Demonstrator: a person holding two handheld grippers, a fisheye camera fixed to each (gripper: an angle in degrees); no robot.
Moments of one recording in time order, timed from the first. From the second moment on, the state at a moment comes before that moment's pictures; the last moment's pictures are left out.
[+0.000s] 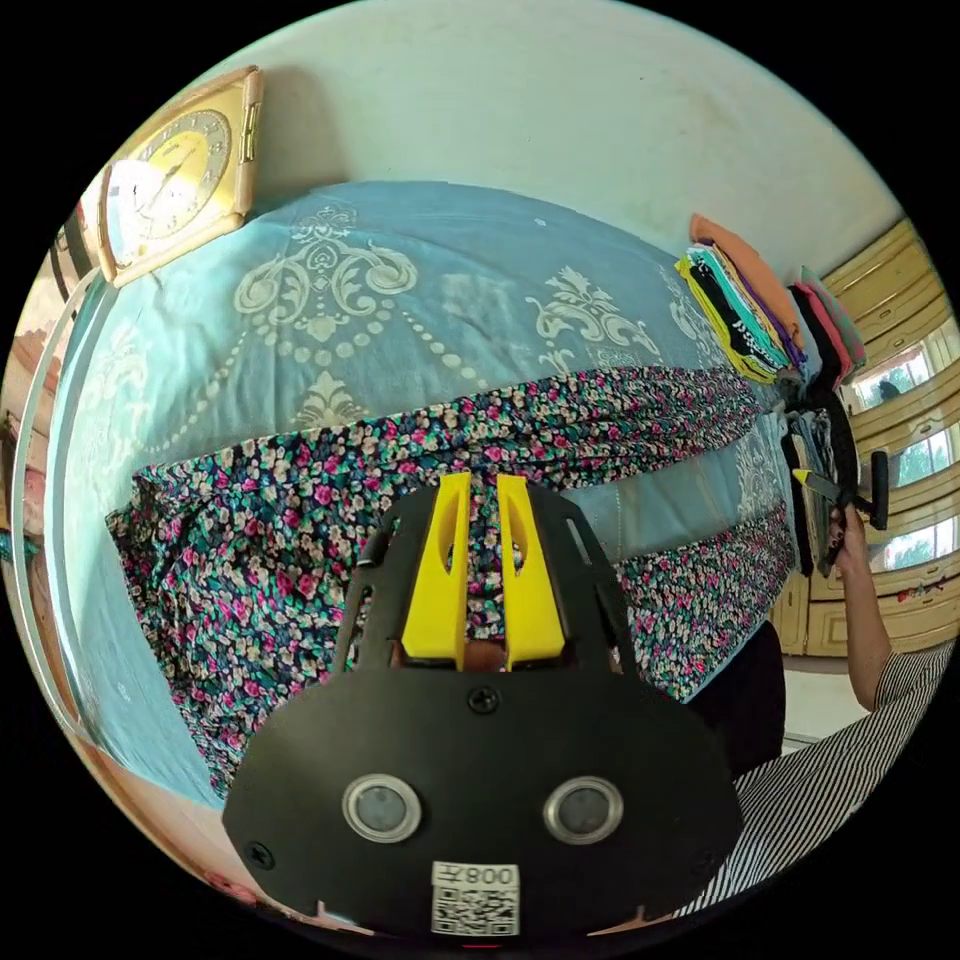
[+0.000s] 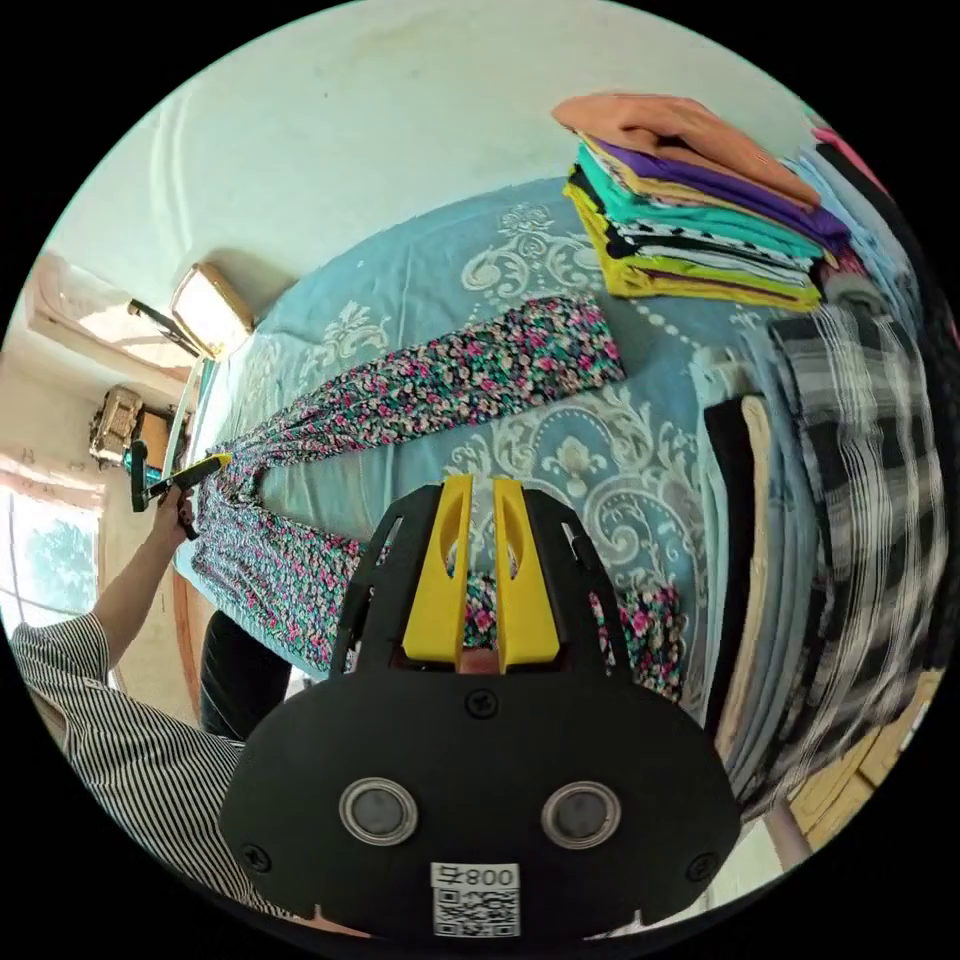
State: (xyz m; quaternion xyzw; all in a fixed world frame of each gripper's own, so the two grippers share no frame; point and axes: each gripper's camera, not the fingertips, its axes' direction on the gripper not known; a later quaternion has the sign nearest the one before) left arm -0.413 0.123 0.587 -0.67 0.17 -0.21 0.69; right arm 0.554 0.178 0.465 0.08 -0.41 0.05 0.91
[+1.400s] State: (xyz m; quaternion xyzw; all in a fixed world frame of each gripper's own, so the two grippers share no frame) left arm -0.614 0.098 0.678 -0.63 0.16 -0.27 0.71; right arm 0.189 -0.154 0.354 0.10 -0.33 -0.26 0.90
